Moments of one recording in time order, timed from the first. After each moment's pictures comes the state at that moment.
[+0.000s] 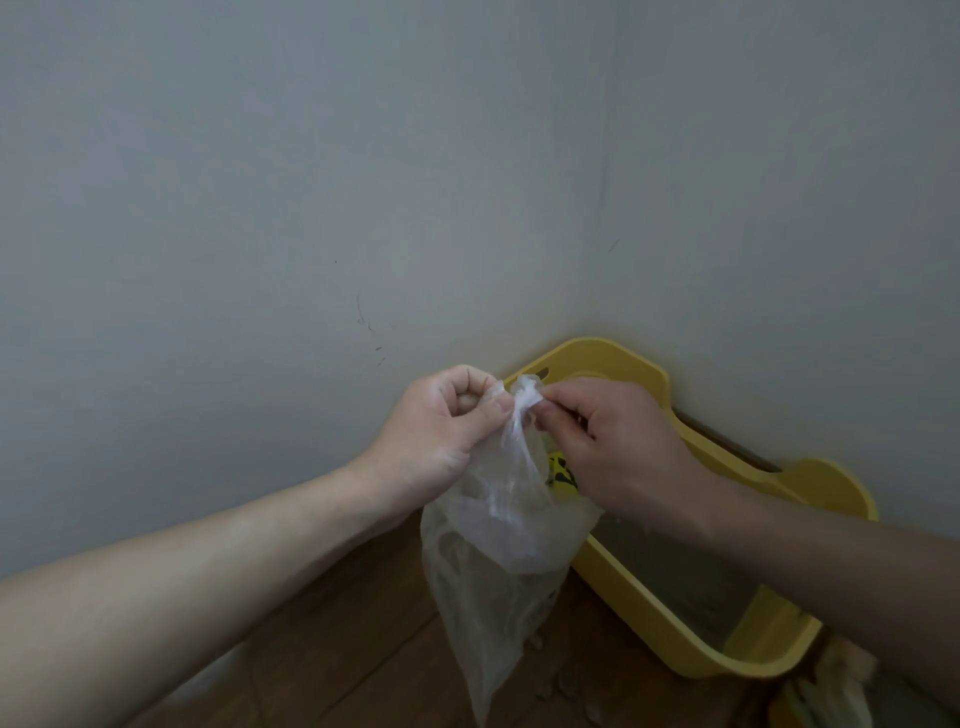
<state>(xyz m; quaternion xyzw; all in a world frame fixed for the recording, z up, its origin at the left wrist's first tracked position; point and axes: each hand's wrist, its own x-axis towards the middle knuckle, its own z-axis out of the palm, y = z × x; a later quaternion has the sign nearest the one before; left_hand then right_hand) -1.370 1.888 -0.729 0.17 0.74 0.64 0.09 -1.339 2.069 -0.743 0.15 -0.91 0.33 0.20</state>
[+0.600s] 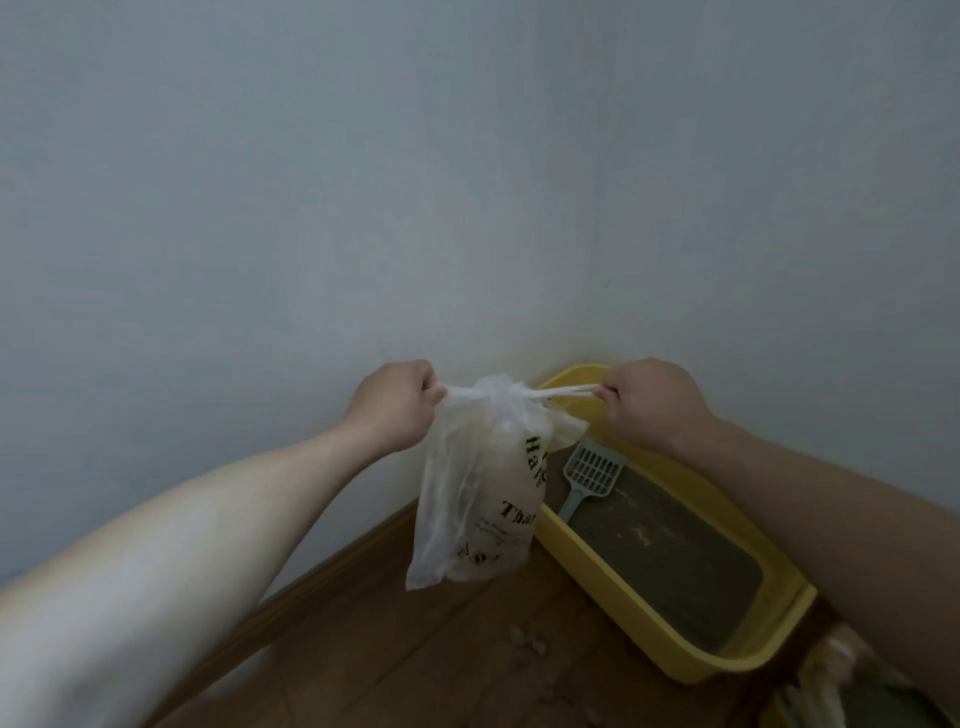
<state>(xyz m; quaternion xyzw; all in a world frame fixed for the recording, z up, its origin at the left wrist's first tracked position) -1.451 1.850 -0.731 0.15 0.97 0.14 -0.10 -1.401 2.145 -0.745 0.04 -0.99 0.05 0.13</state>
